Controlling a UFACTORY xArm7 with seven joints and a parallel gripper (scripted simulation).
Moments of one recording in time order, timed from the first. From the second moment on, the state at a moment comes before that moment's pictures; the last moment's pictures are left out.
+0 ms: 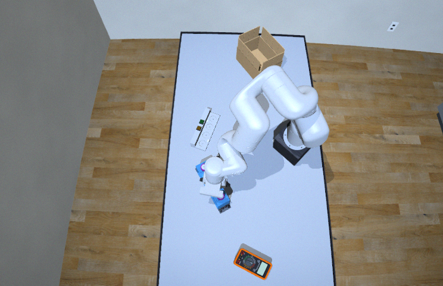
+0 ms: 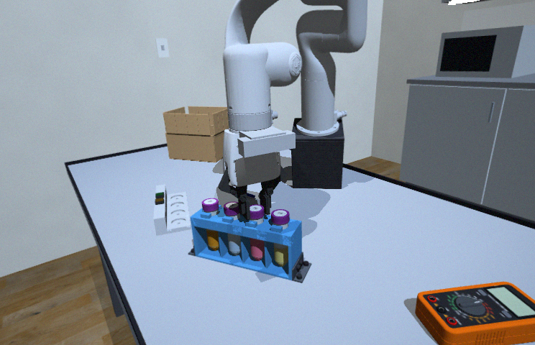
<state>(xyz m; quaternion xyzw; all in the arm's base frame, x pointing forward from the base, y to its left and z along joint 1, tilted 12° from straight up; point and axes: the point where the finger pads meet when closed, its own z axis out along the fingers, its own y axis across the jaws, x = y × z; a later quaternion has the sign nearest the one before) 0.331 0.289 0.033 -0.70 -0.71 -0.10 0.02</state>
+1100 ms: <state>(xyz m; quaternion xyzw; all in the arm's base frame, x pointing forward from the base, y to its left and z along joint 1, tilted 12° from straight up) 0.330 0.290 0.033 -0.09 -0.99 -0.08 -0.07</state>
